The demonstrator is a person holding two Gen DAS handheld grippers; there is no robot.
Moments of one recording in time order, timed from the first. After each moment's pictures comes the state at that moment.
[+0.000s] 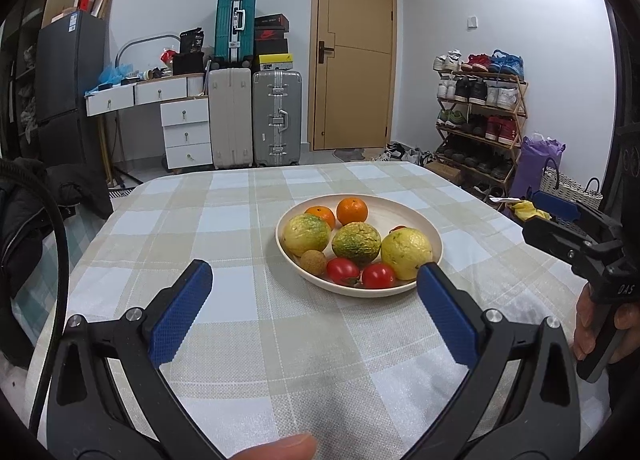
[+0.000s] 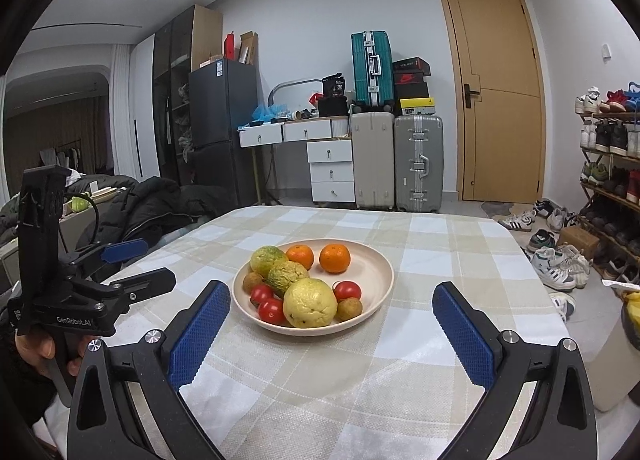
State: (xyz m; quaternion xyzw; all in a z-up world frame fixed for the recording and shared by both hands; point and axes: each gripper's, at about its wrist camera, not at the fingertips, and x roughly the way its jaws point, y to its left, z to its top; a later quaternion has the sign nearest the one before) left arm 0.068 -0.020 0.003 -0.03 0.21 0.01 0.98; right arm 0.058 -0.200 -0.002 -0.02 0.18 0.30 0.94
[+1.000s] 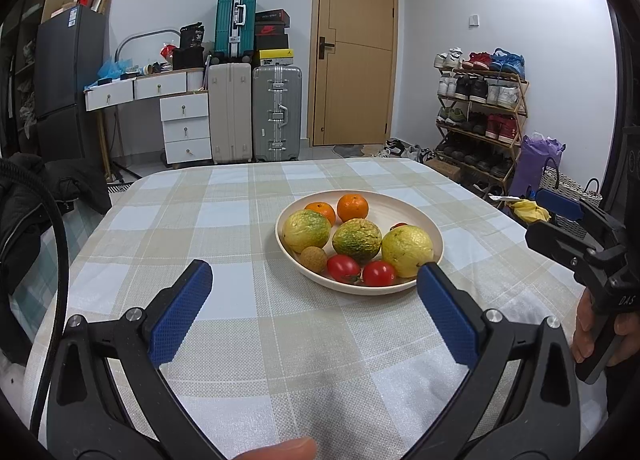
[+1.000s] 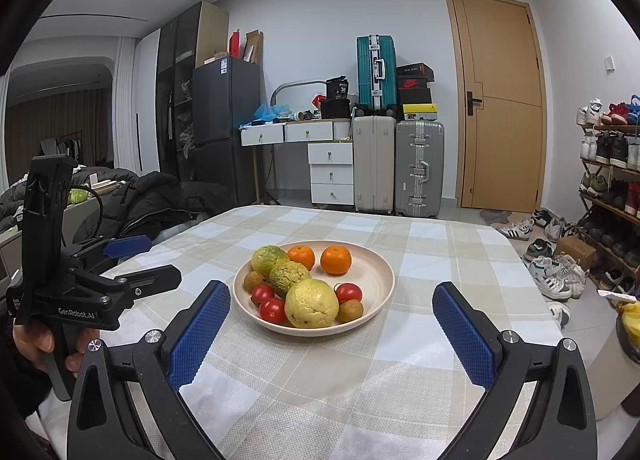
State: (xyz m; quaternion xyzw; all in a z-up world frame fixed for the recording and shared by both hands) left arm 0.075 -0.017 0.000 -0.03 0.22 0.00 0.97; right arm 0.050 -0.192 -0.002 -0.03 0.17 0.30 0.94
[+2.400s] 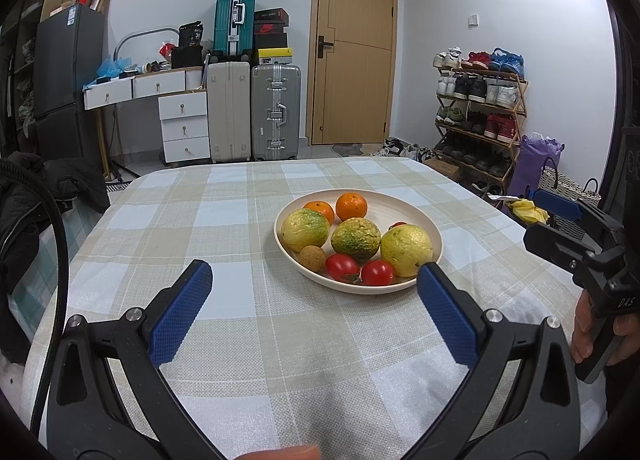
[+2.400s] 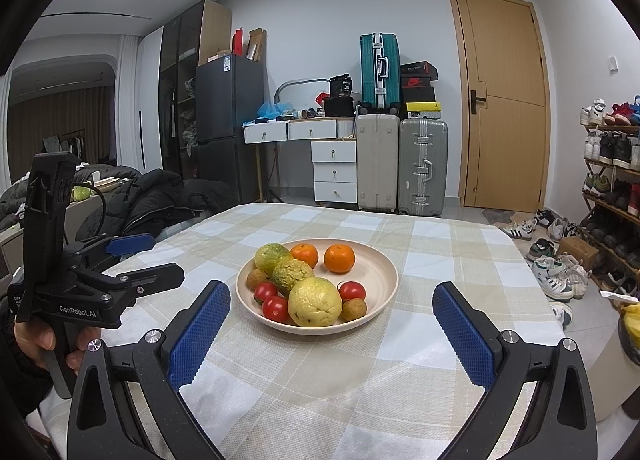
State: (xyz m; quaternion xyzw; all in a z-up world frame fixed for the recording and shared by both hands) left arm 0.075 -0.017 0.001 -0.03 0.22 0.00 0.97; right arm 0.050 -0.190 -0.004 -0.04 0.18 0.30 0.94
